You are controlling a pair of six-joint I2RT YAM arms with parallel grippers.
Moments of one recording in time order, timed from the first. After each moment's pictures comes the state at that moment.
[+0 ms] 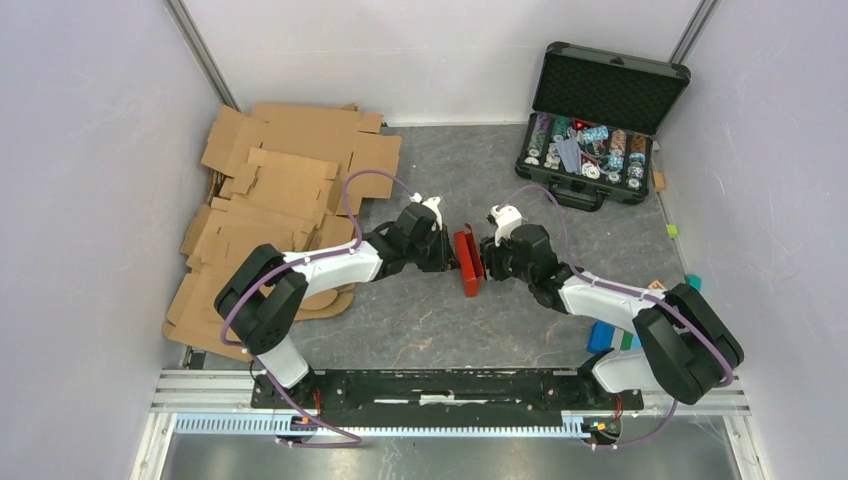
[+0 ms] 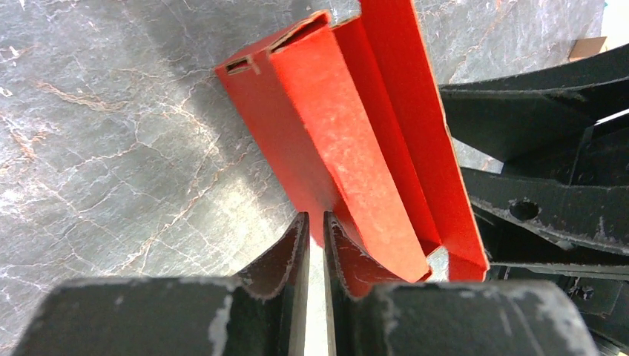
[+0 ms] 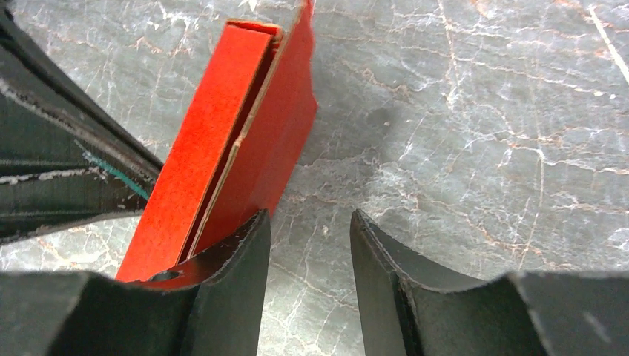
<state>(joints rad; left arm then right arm) -0.77 1.67 0.95 -0.02 0.17 -0.71 0.59 1.36 0.52 0.27 -0.04 0.15</state>
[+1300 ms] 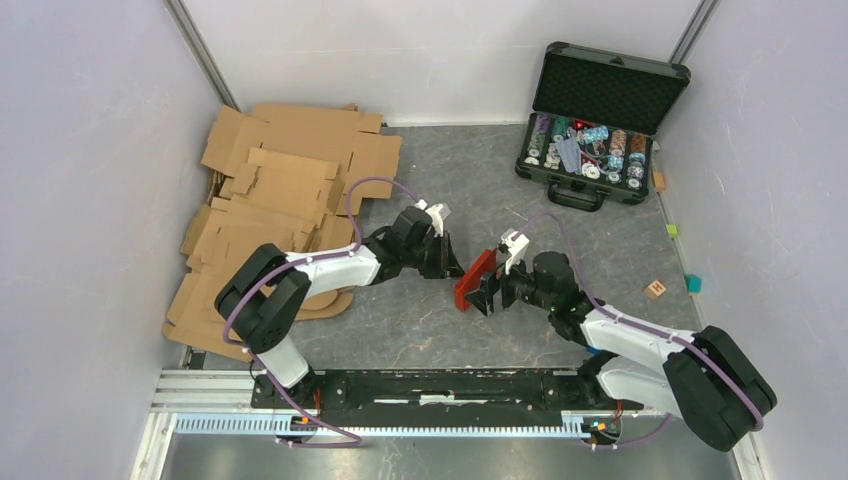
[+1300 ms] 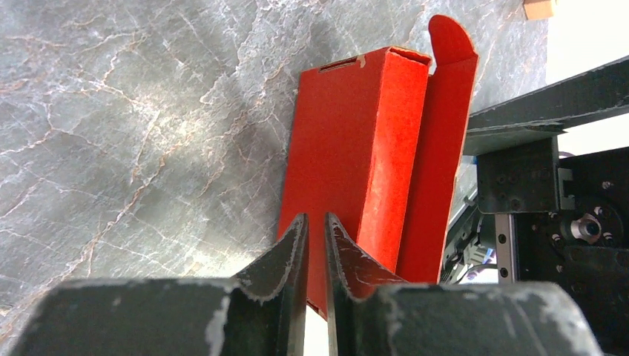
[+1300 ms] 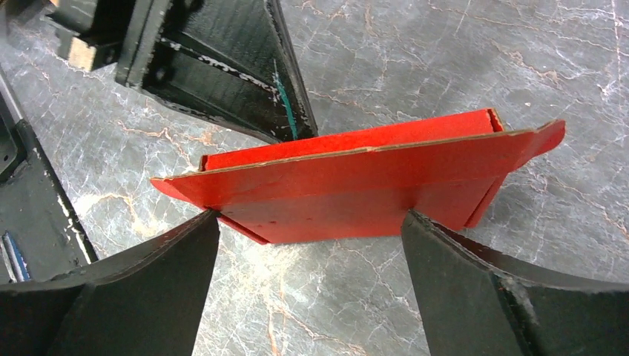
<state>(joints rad) -0.76 1.67 0.89 0.08 0.34 -0.71 0.60 1.11 0.27 0.43 -0.34 0.17</state>
